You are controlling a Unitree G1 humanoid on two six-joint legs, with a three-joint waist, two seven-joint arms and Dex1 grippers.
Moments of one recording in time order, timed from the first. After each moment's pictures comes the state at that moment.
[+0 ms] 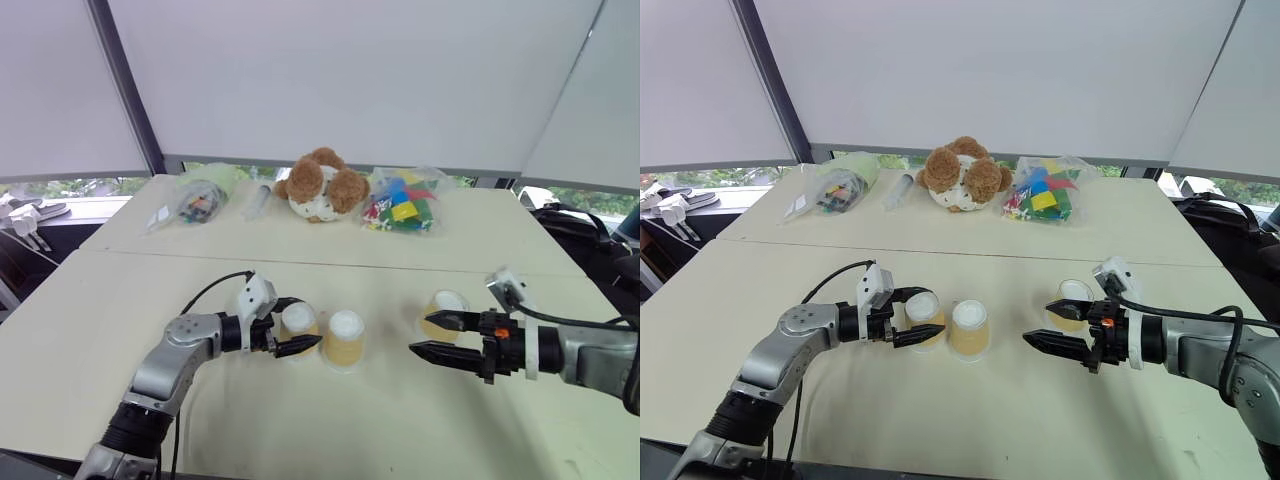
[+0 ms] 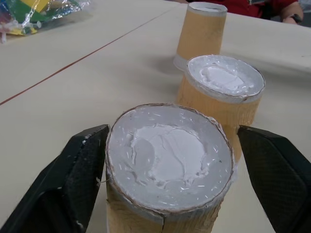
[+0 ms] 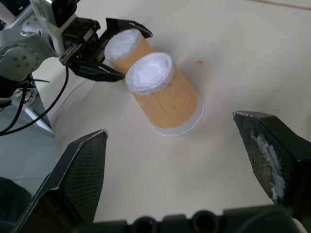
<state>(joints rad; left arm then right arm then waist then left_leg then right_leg) -0.44 0.47 -0.11 0.01 -0.33 0.34 -1.00 -0.18 -0.94 -0.32 -0.47 0.98 1.03 0.77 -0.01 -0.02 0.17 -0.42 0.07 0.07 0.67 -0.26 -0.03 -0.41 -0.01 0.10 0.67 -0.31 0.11</state>
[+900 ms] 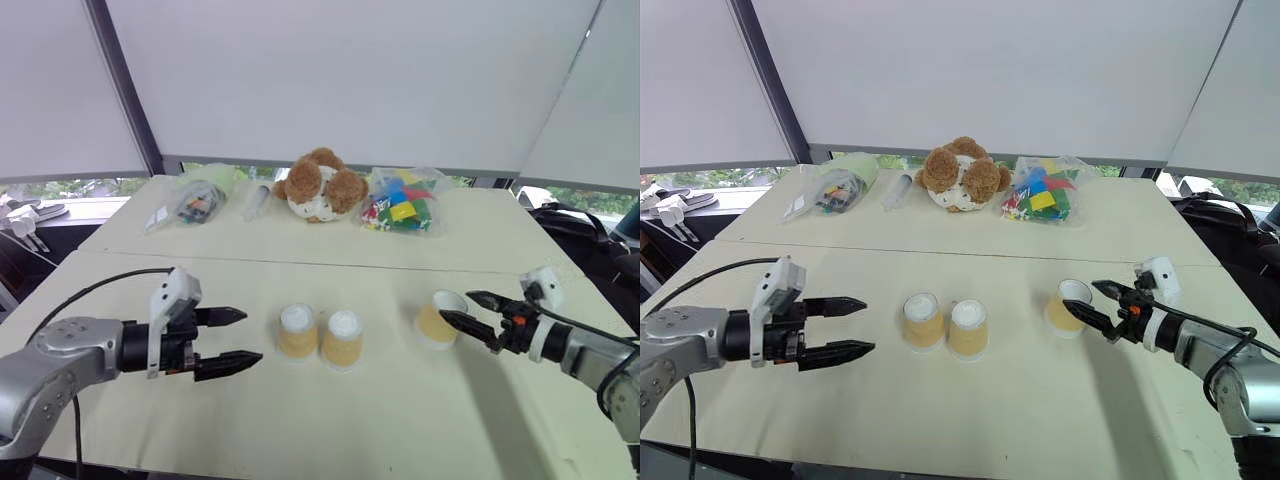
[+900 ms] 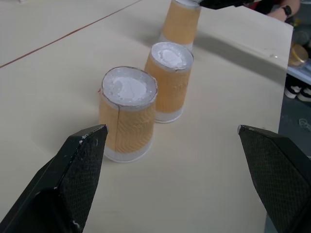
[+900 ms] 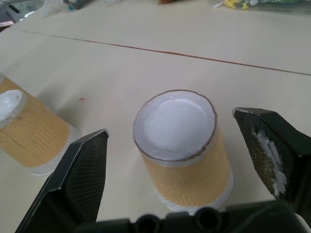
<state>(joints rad) -0.19 0.90 0.26 -0.50 -0.81 0.85 -0.98 -0.19 -0.78 -0.30 -0.08 0.60 0.59 0.80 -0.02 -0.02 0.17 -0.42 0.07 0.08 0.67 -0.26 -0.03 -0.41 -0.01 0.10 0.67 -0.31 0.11</state>
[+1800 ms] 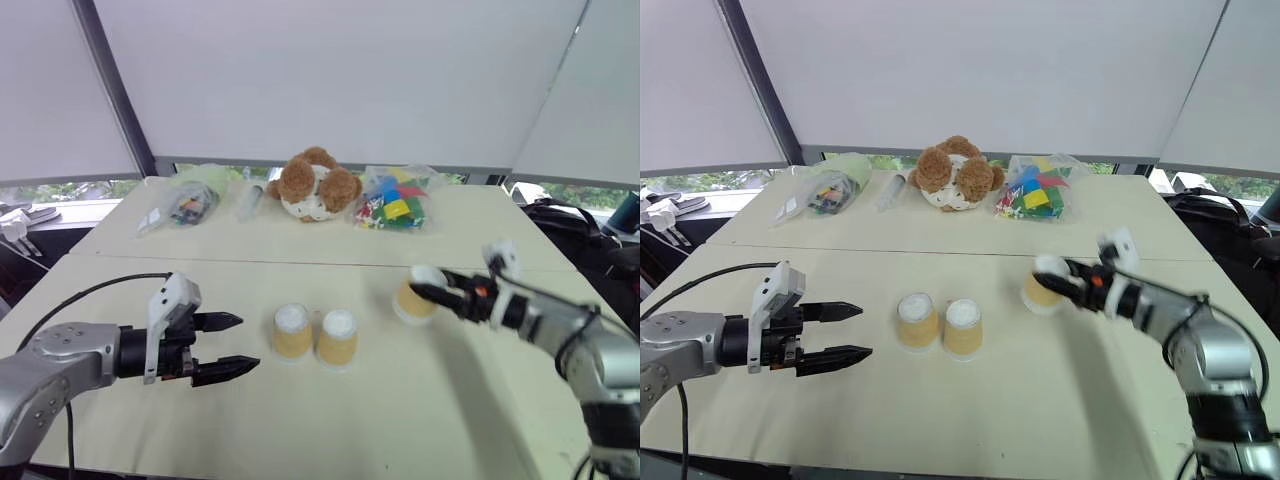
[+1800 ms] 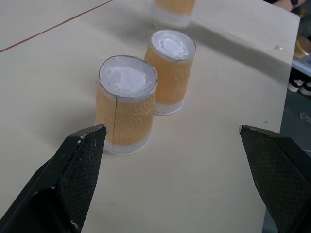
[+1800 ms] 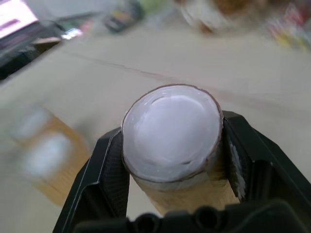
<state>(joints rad) -0.14 0.94 0.28 -0.52 -0.82 0.86 -0.94 -0.55 -0.72 -0.18 -0.16 0.65 0.78 0.78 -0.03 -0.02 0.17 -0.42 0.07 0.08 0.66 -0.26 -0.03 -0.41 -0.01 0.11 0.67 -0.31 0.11</state>
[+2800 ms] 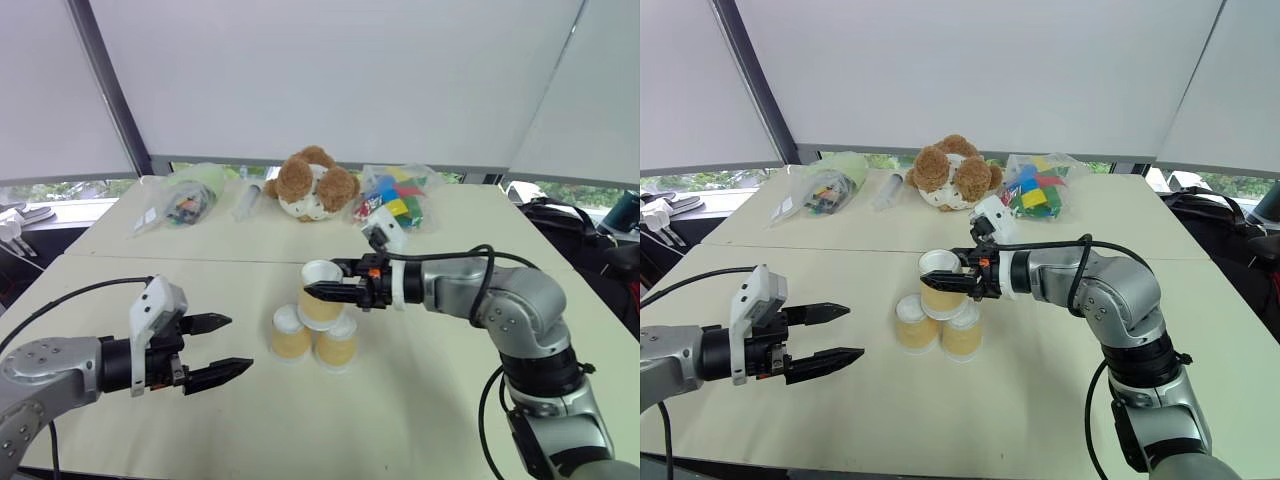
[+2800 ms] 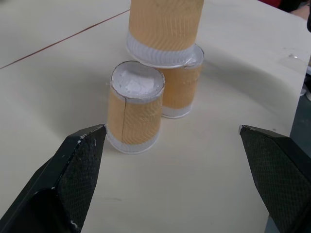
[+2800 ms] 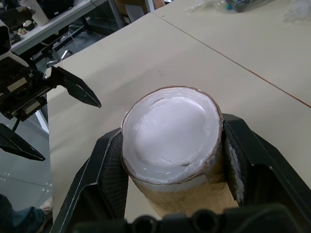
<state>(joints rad) -0.02 0.94 0.41 -0.63 -0.90 0.87 -0.83 -0.83 -0.49 0.09 -0.35 0.73 1.18 0.57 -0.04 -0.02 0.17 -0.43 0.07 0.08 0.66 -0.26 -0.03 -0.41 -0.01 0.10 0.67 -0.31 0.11</state>
